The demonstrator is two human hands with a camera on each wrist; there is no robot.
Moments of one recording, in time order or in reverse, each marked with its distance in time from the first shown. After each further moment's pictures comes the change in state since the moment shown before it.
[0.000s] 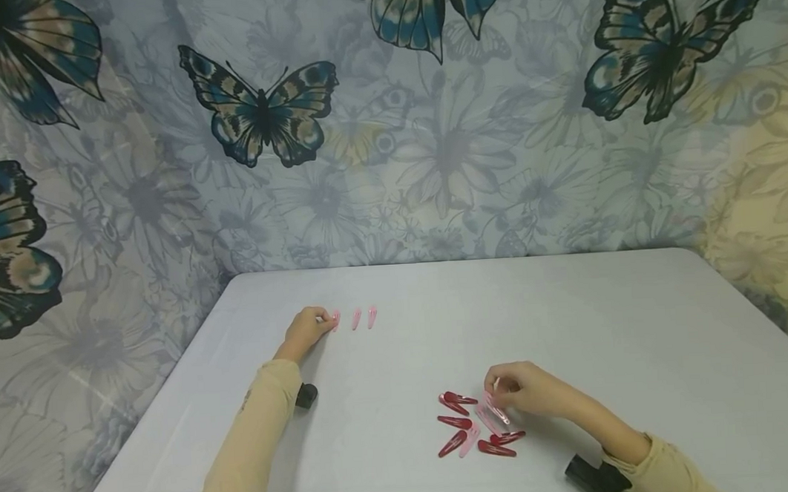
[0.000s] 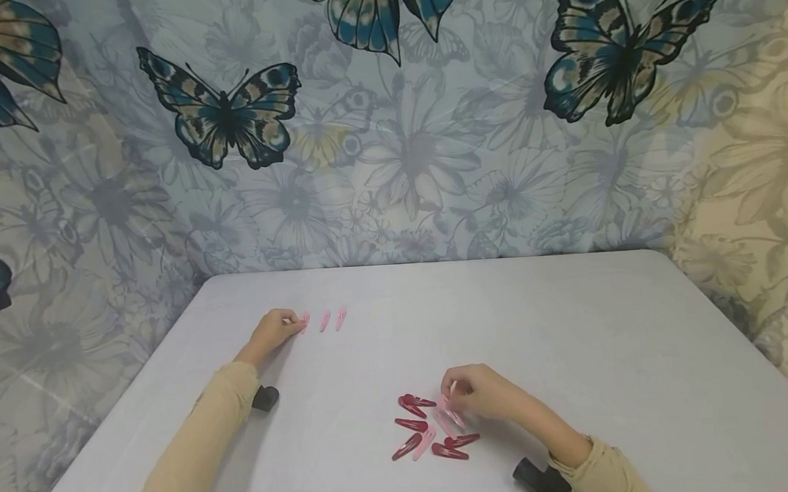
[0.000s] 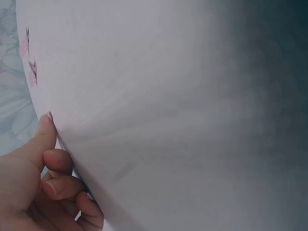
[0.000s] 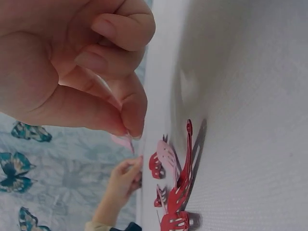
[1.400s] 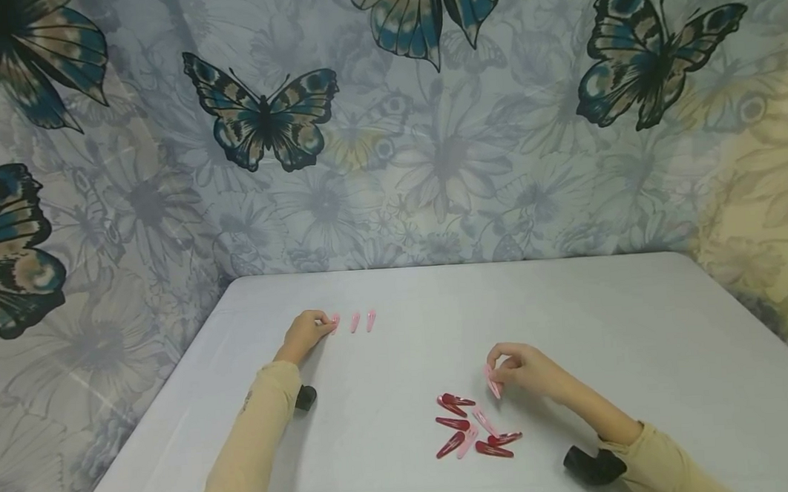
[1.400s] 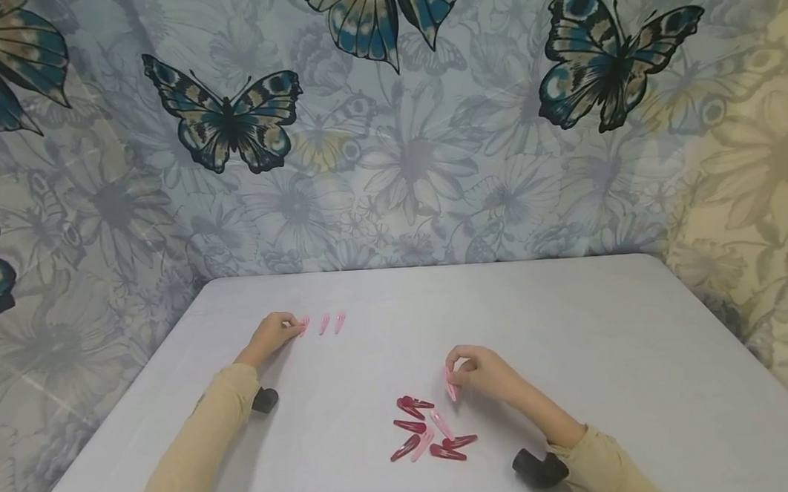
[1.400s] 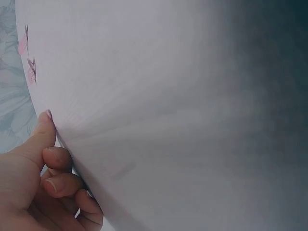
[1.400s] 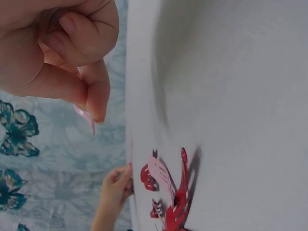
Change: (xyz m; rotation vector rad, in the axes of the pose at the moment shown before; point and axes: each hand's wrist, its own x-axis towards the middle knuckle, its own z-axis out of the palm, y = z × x) left_hand -0.001 0.001 0.000 -0.025 -0.021 -0.041; right_hand 0.008 0.011 -0.011 0.222 0.135 0.130
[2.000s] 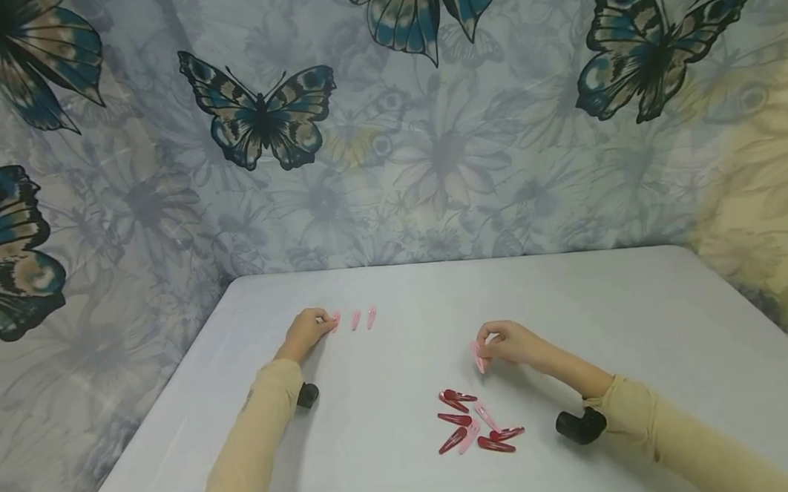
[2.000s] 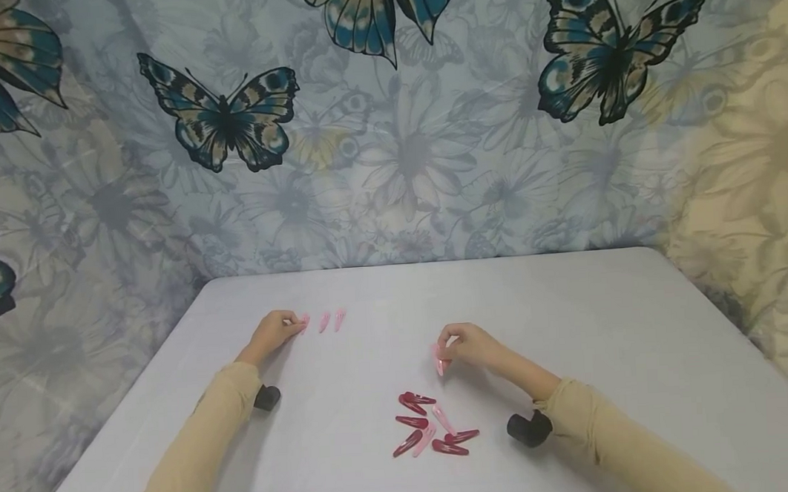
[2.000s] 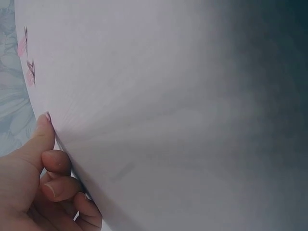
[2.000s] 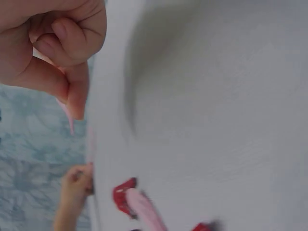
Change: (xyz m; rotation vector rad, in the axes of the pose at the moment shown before) left_hand -0.002 0.002 -0.002 -0.003 -0.007 0.018; right_hand 0.037 -0.001 -0.010 0.015 -0.012 0.127
